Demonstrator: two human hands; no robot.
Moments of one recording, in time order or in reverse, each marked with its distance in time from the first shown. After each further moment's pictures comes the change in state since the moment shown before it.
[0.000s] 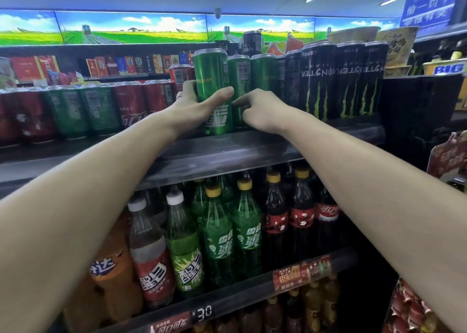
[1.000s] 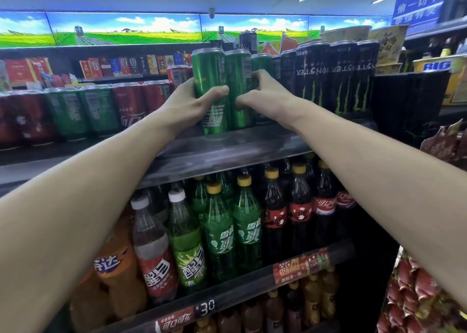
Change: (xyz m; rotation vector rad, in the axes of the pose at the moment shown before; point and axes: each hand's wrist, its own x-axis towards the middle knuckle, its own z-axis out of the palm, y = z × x) left_hand -0.007 0.003 -0.005 -0.069 0.008 0.319; right_hand -0.012 -0.006 -0.014 0.337 0.091 0.105
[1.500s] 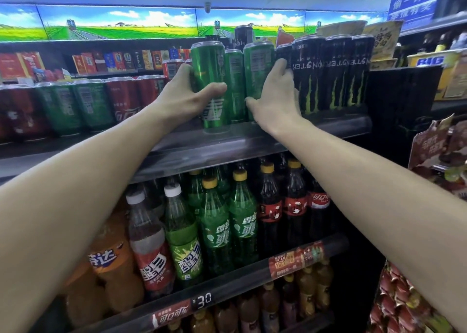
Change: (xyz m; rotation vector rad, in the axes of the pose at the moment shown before) left_hand 0.001 0.000 -0.003 0.076 0.058 -0.035; right_hand -0.020 0.011 0.015 -0.335 0.497 -0.021
